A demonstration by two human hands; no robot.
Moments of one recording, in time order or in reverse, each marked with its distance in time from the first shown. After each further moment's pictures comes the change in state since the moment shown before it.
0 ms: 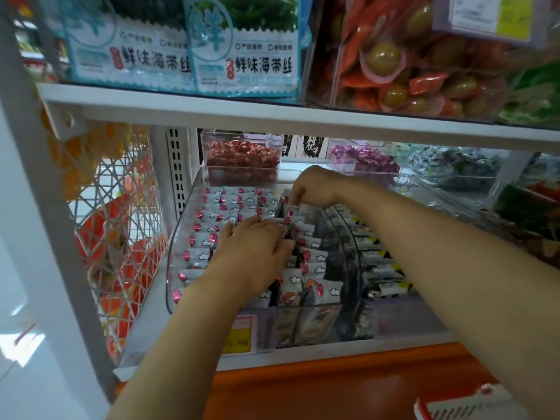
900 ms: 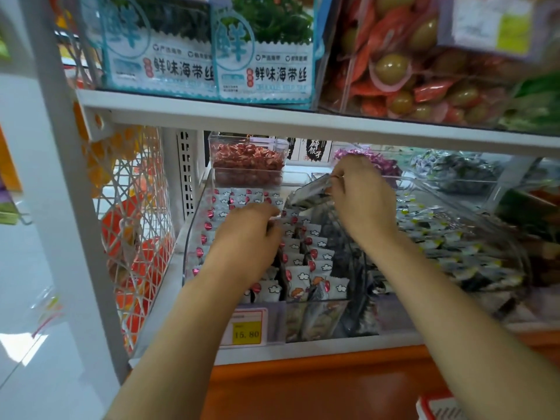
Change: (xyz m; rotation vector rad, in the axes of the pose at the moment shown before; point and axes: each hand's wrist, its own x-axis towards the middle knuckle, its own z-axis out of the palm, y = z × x) left_hand -0.015 -0.003 -0.019 -0.273 0.340 -0.024; right_hand -0.082 -0.027 0.014 0.050 0.916 0.183
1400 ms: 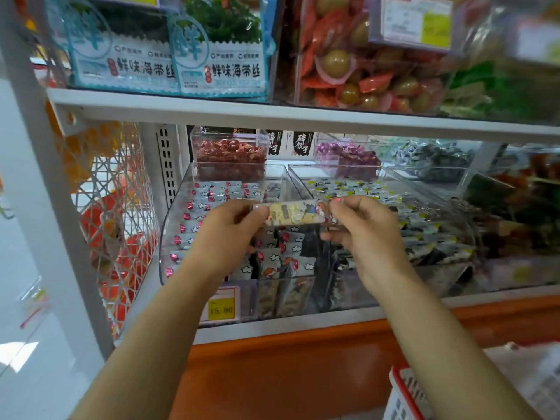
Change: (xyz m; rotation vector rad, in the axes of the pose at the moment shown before) left_hand -0.028 0.023 -0.003 -0.579 -0.042 -0.174; right_hand -0.074 0.003 -0.057 1.194 -0.133 0.724
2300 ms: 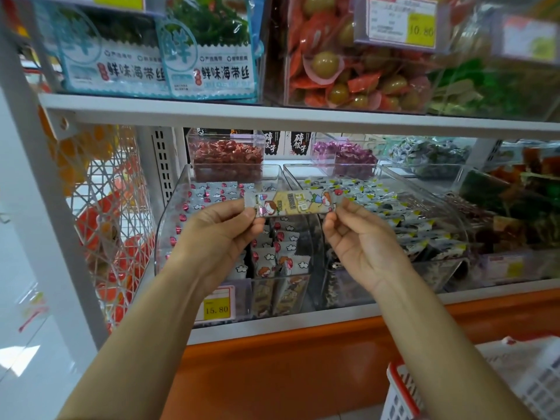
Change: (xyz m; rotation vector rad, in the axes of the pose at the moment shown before) left_hand -0.002 0.007 0.003 -0.785 0.008 -0.250; right_hand 0.002 0.001 -0.009 0.703 -0.077 0.272
